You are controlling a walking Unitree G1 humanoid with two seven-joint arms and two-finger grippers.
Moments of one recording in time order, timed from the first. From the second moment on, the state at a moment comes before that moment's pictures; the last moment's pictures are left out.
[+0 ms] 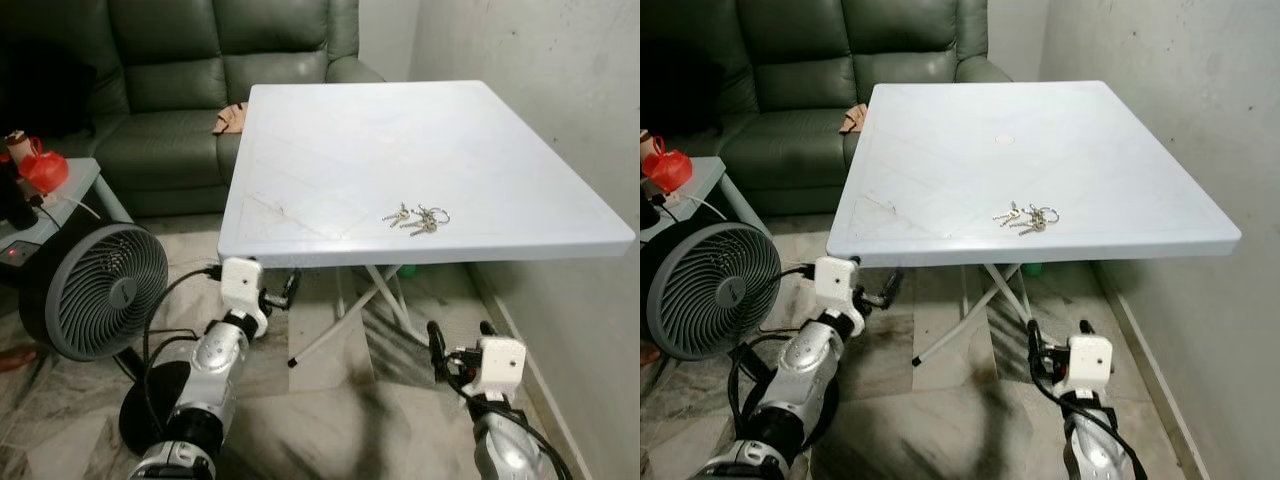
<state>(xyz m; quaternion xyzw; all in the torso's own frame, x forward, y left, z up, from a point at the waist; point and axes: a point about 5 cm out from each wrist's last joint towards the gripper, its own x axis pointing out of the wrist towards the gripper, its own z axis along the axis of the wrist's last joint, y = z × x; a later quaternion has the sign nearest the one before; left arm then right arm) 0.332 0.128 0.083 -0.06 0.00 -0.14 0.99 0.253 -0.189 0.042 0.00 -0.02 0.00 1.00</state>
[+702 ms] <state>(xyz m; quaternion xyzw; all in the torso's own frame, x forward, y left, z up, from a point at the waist) 0.323 0.161 0.121 -0.04 -0.04 -0.10 0.99 0.240 -0.184 0.108 0.01 -0.09 0.02 1.00</state>
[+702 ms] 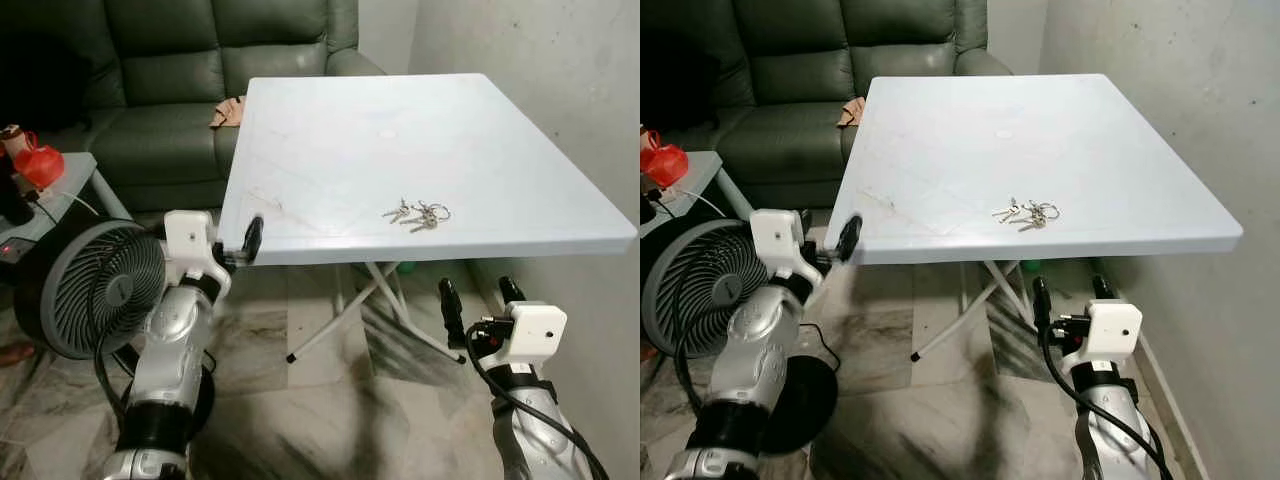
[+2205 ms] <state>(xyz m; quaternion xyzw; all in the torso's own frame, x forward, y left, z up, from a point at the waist) 0.314 0.150 0.141 -0.06 -0.04 -0.16 0.98 0.242 -0.174 0.126 -0.01 -0.08 0.05 1.00</state>
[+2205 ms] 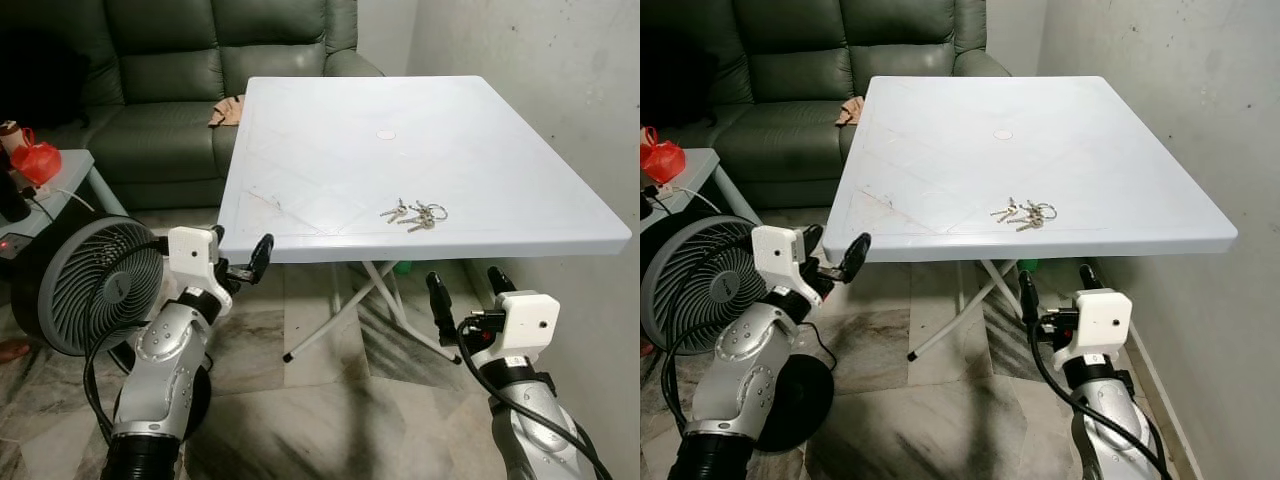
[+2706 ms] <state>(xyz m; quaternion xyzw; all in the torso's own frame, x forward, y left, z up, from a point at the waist) 0.318 0.149 0.140 -0.06 -0.04 -0.17 0.98 0.244 -0.178 0.129 -0.01 -0.09 0.05 1.00</state>
